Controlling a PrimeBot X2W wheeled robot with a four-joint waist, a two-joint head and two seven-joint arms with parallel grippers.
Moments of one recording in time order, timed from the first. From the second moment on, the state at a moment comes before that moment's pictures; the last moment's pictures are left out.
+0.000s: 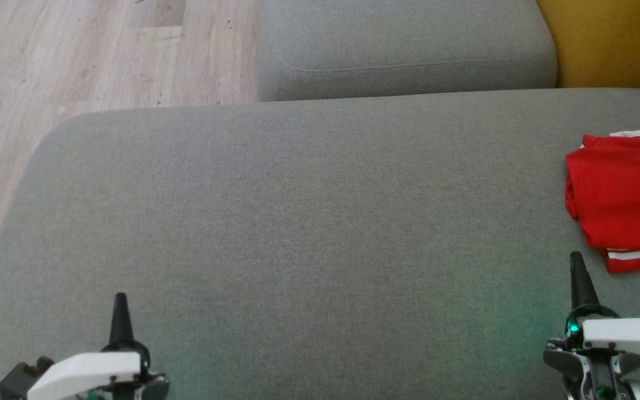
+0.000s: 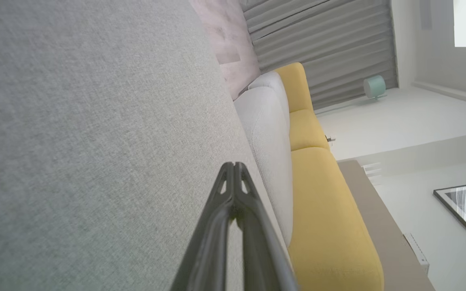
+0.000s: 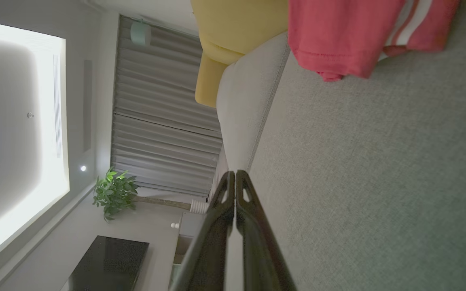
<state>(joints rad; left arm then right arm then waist) 0.02 0.07 -0.05 0.25 -1.32 -0.07 0.00 0.01 -0.05 -0.05 0.26 1.32 0.13 0.00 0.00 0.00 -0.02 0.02</state>
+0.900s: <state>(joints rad) -0.05 0.07 0.03 0.27 -1.64 -0.12 0.07 -0.04 -0.05 -0.10 0.27 1.62 0.13 0.08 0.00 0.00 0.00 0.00</state>
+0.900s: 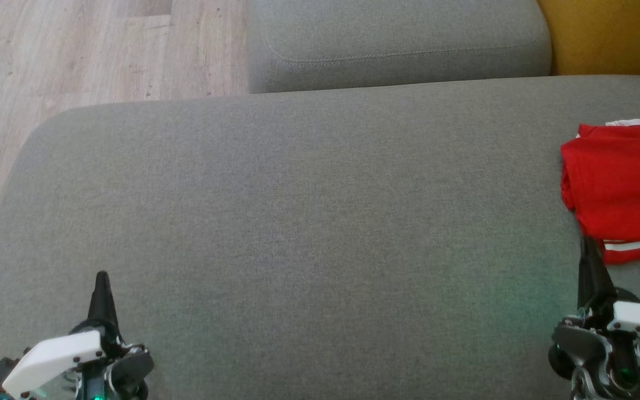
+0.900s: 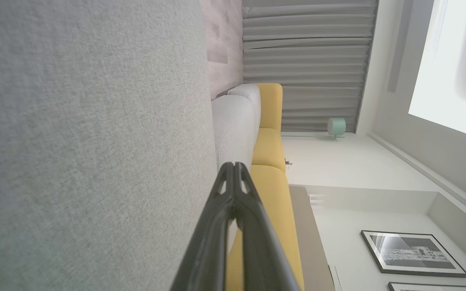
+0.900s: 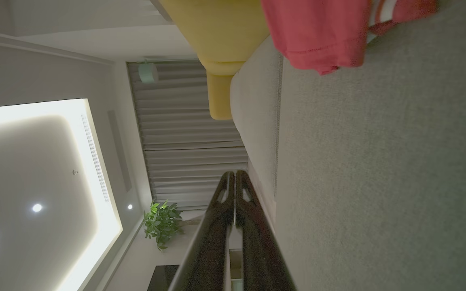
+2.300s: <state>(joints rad) -0.06 0.06 0.06 0.27 -1.64 -0.12 0.09 -0.06 -0.05 -0.11 0.28 1.63 0.13 0.09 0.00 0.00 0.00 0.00</state>
